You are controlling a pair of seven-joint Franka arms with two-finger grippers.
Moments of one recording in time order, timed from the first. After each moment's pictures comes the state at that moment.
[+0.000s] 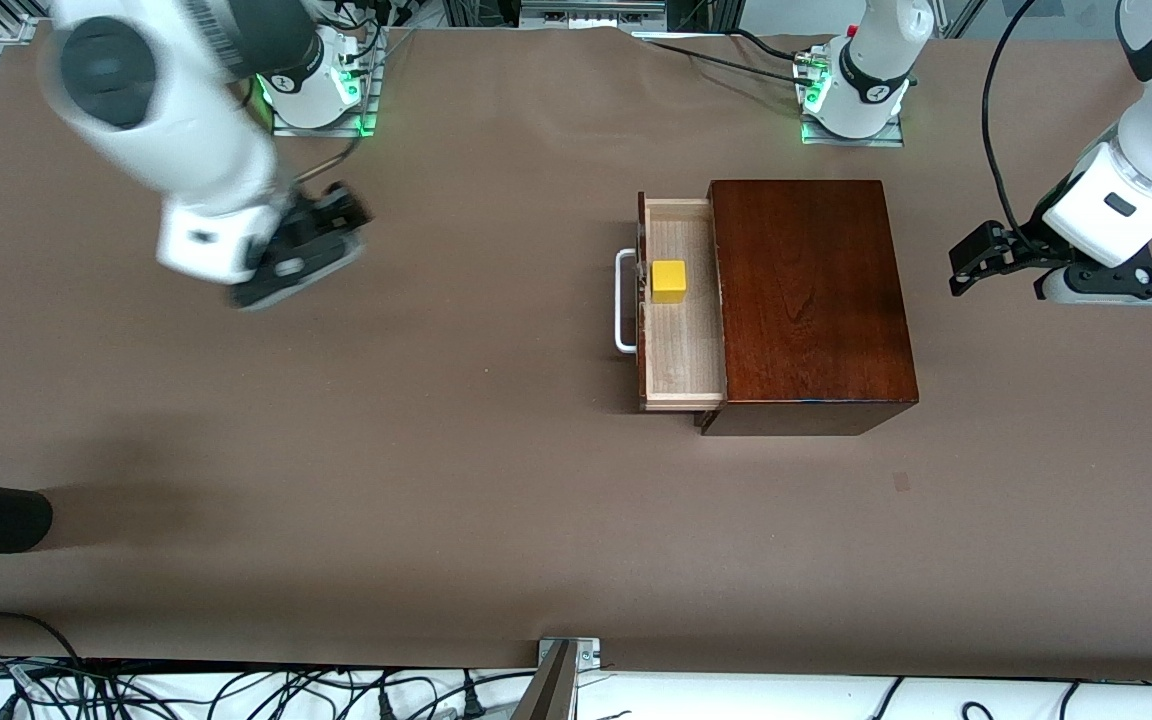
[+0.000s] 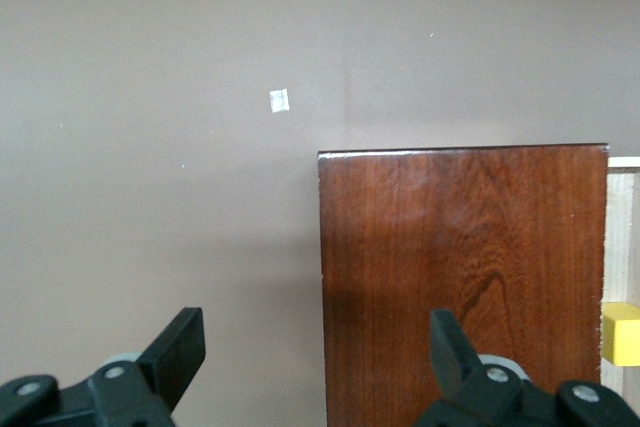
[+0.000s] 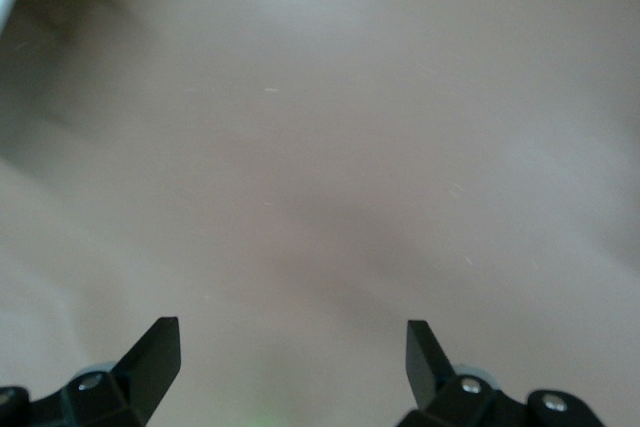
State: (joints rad) left arm -0.03 0.01 -0.07 -1.69 0.02 1.70 -0.11; right arm 0.45 0.16 0.05 -1.60 0.02 1.65 -0.16
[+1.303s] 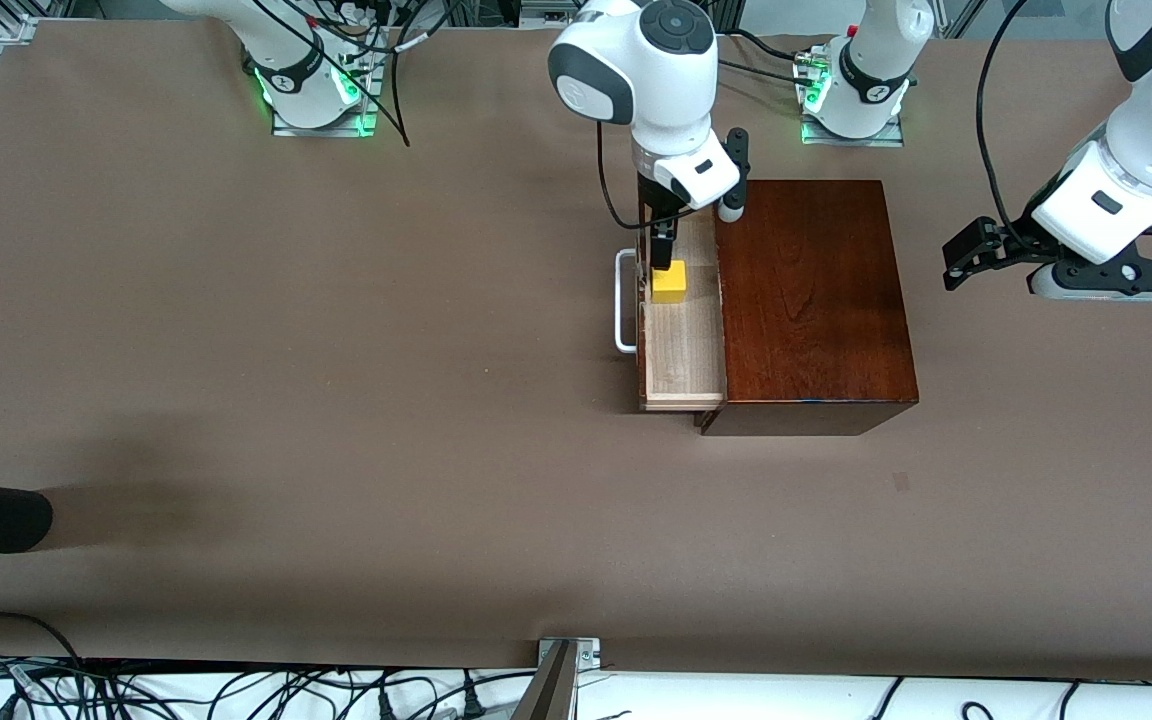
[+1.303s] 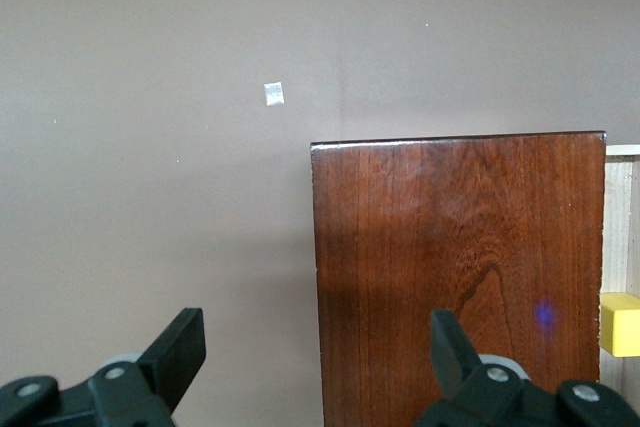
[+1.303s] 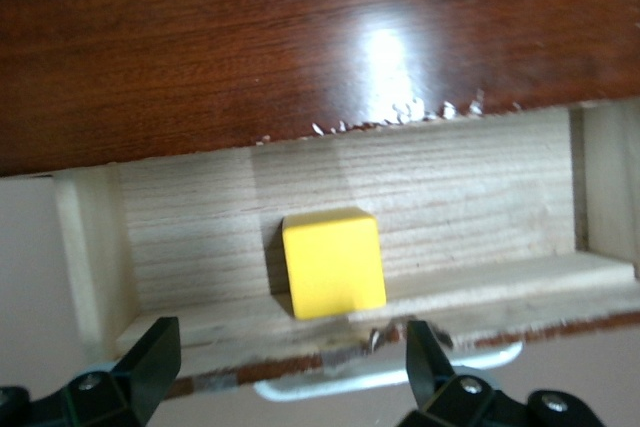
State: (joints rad) left arm -0.04 0.00 -0.08 -1.70 0.02 1.70 -0.11; right arm 0.98 0.71 0.05 -1.19 -0.12 2.03 -0.41
